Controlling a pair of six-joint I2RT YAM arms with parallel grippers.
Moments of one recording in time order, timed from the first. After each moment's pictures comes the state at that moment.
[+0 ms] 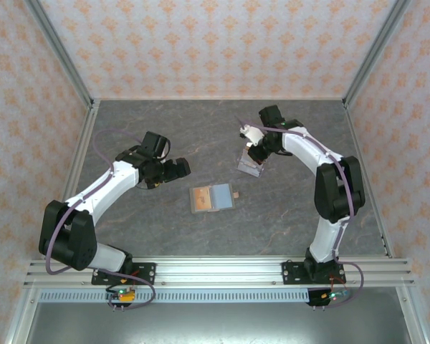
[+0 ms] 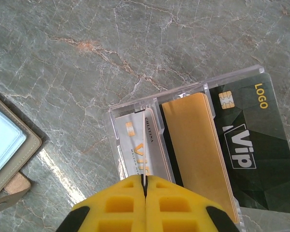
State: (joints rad) left arm -0.30 1.42 1.01 -0.71 0.16 -0.66; right arm 0.33 1.85 1.45 -0.77 -0.26 -0.50
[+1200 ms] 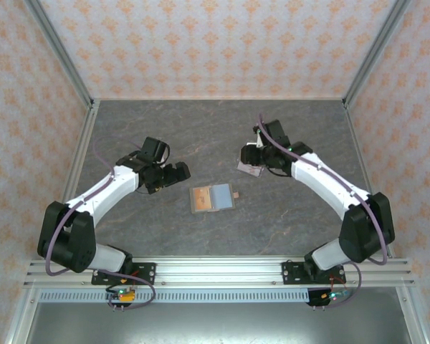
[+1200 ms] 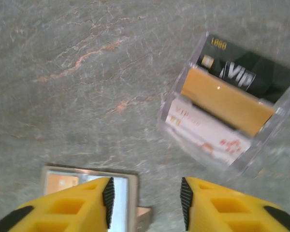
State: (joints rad) left arm -0.30 1.40 0.93 -0.64 0.18 -0.71; right arm 0.51 1.46 1.14 -0.55 -0.06 0.47
